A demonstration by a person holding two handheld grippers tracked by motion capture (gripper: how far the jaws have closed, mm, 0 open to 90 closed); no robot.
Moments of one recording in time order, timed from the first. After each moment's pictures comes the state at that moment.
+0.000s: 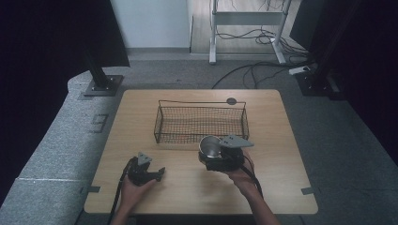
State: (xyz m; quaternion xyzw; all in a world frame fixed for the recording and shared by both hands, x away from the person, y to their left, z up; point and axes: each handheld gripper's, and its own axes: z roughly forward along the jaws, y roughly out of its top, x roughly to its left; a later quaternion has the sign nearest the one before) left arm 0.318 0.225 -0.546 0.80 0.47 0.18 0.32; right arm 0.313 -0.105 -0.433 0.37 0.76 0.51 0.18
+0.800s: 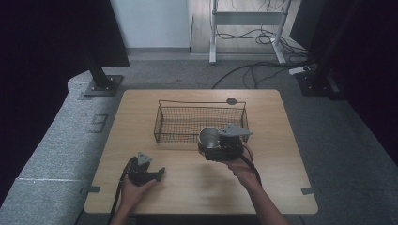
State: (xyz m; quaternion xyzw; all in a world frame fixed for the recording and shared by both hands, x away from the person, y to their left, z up) left arm 0.318 0.225 -0.546 0.80 0.47 0.18 0.32; right arm 0.336 -0.102 -0.417 0.37 0.76 0.50 0.18
